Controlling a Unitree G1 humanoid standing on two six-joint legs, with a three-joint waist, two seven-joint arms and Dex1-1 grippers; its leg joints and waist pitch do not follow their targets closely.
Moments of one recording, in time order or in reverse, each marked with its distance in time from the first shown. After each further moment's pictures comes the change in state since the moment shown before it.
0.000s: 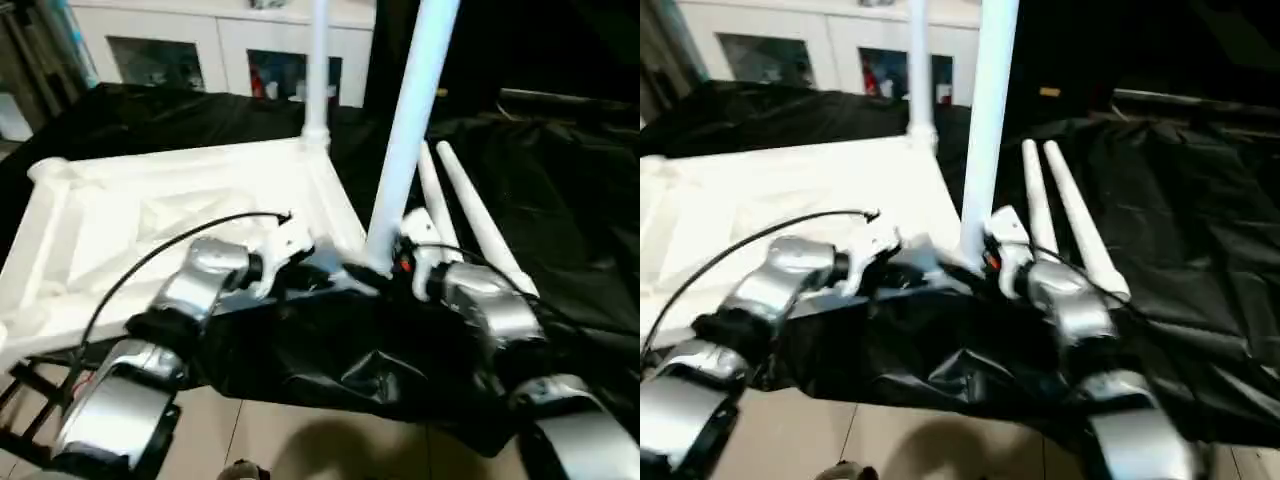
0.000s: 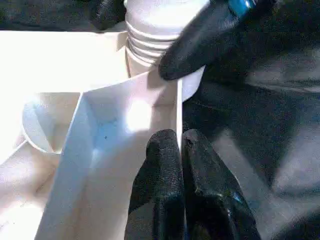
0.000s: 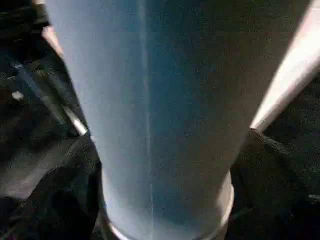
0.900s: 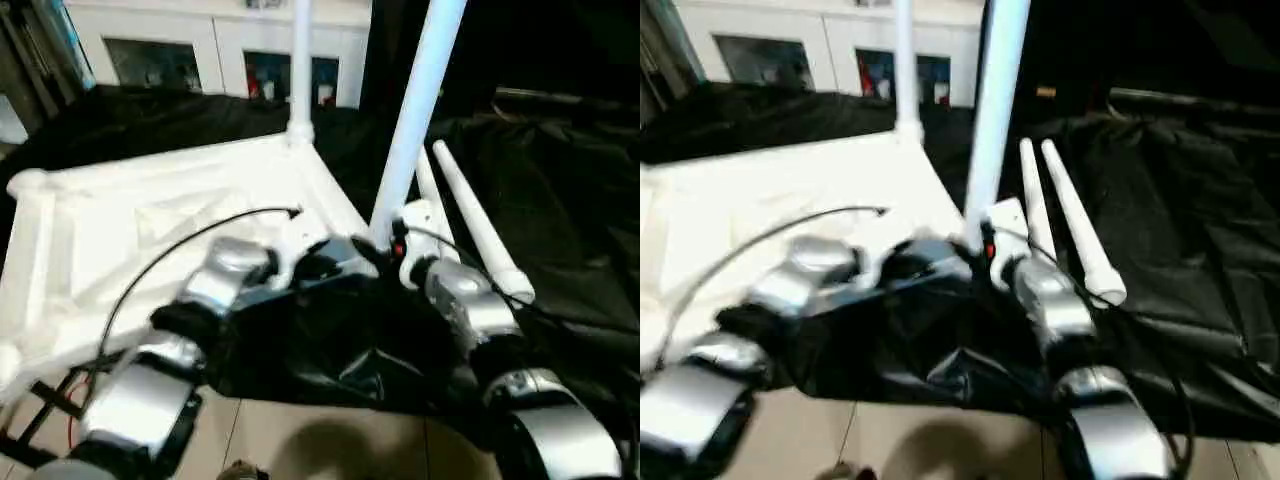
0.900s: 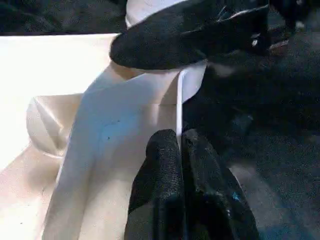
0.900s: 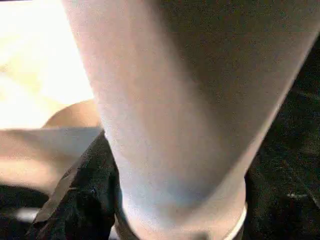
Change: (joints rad) left arm -0.105 -0.148 0.014 0.150 0.049 0.066 0.376; right arm -0.071 0.203 -0.134 0.113 -0.013 0.043 -0.641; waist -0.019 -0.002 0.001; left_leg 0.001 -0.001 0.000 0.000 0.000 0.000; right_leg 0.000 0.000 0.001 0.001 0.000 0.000
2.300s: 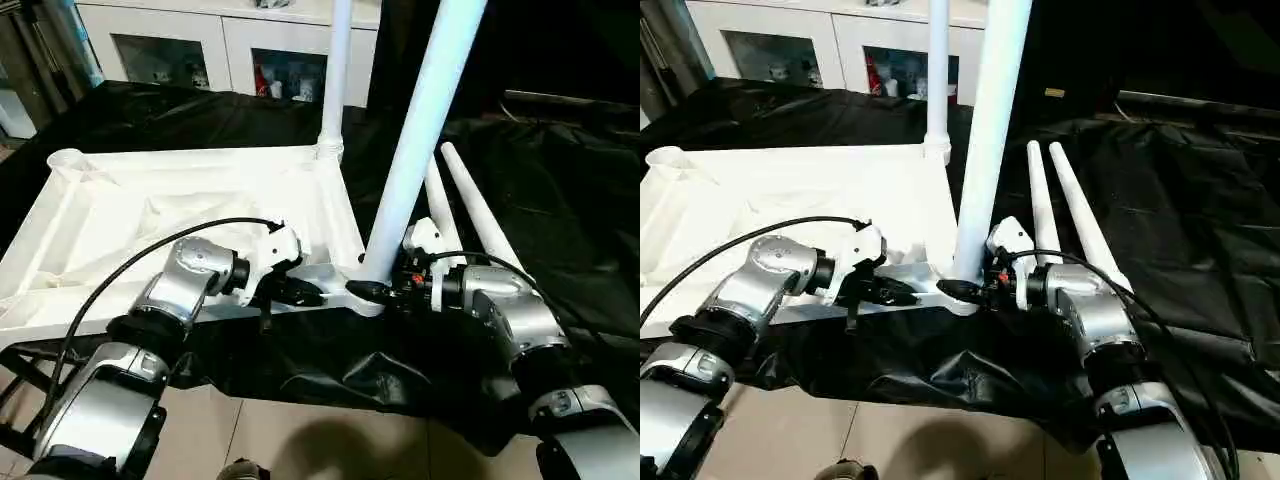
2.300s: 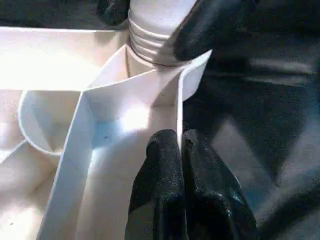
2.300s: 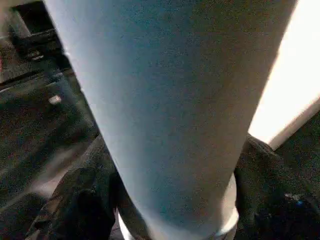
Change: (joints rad) left arm 0.072 0.123 -0.021 -0.084 -0.036 -0.076 -0.316; right arm 0.108 -0.194 0.113 -0.184 0.043 0.026 0.623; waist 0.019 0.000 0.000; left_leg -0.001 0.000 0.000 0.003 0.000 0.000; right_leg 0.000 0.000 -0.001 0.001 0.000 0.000
